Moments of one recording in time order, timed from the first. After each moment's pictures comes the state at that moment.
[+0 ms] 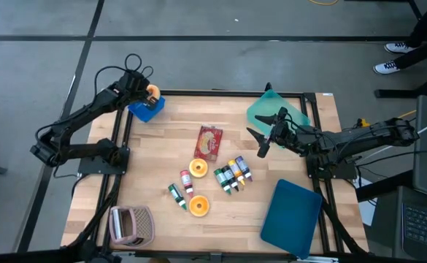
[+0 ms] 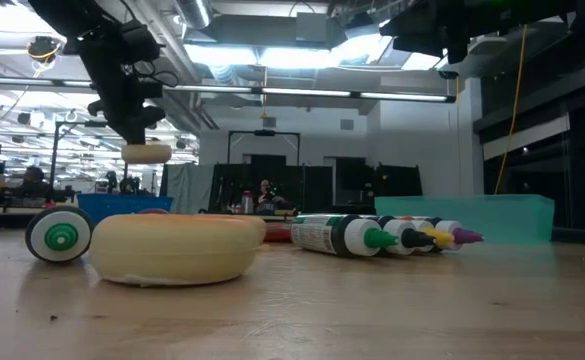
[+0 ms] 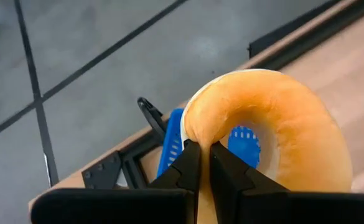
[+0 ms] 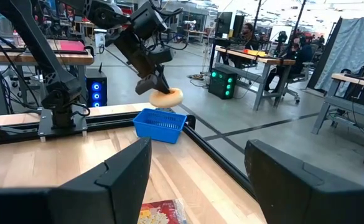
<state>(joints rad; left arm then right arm) 1.01 1.08 0.77 -0.50 -0.27 0.11 0.13 0.97 0.55 0.38 0.61 -0.06</state>
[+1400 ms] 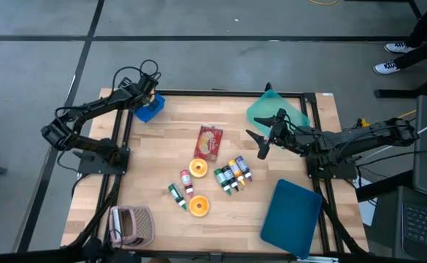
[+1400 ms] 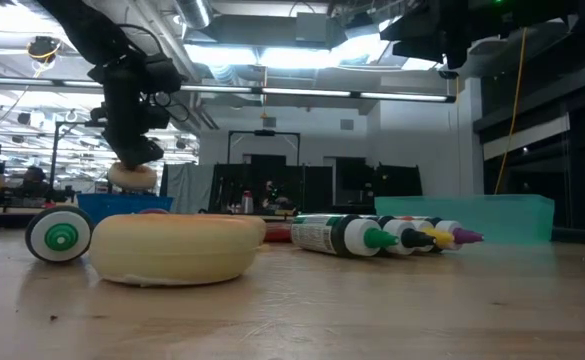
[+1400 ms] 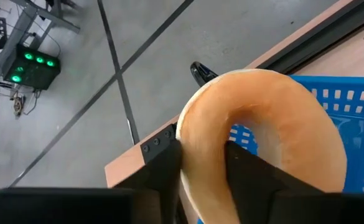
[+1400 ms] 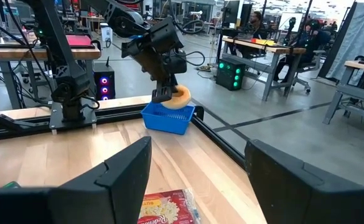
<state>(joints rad) 0.93 1.29 0.76 -0.47 -0.65 0.13 0.13 0.97 0.55 0.34 0.58 -0.01</state>
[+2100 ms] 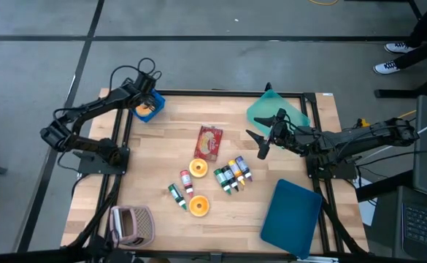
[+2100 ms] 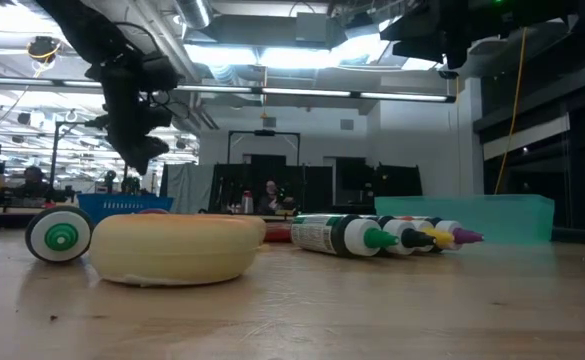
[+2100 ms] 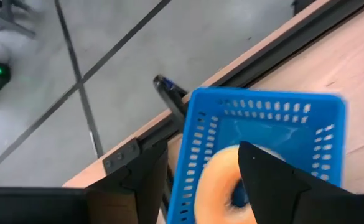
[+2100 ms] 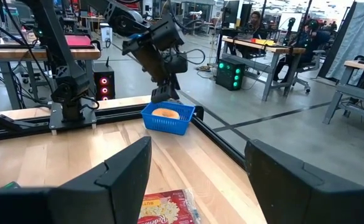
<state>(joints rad) 0.96 1.27 0.76 -0.44 -0.46 0.14 0.13 0.98 0.55 0.34 0.58 -0.01</state>
